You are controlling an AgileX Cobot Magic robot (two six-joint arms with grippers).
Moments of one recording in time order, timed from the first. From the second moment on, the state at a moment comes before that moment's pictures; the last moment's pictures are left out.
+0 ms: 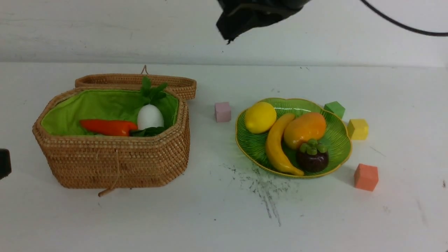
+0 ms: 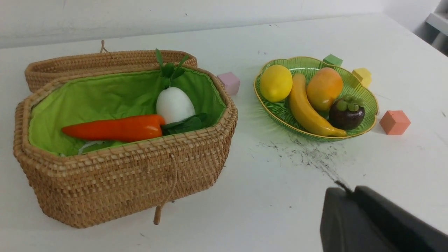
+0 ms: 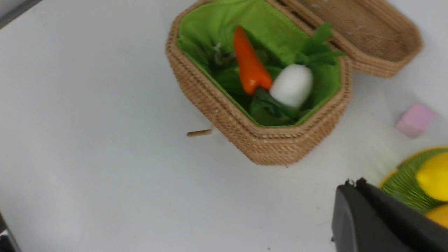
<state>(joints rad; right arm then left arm) 0.60 1.75 -2.20 0.28 1.26 -0.16 -0.80 0.48 -0.80 0.41 0.78 -0.60</state>
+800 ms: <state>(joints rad) 0.60 0.47 -0.81 0.10 1.24 0.43 -0.80 0.05 -0.29 0.21 0.33 -0.53</state>
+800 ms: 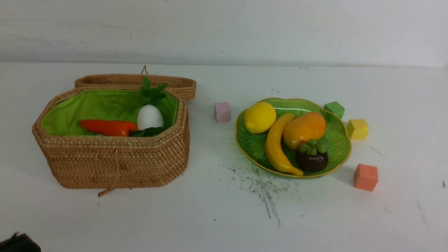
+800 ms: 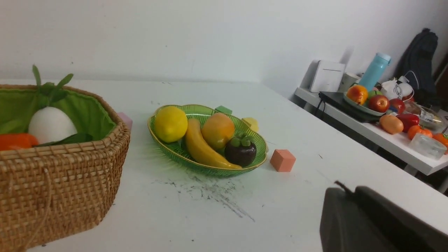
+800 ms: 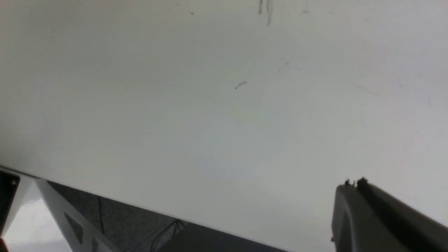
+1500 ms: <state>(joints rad) 0.60 0.39 -0.73 0.04 1.20 0.45 -0.80 0.04 -0.15 0.21 0.36 -0.53</state>
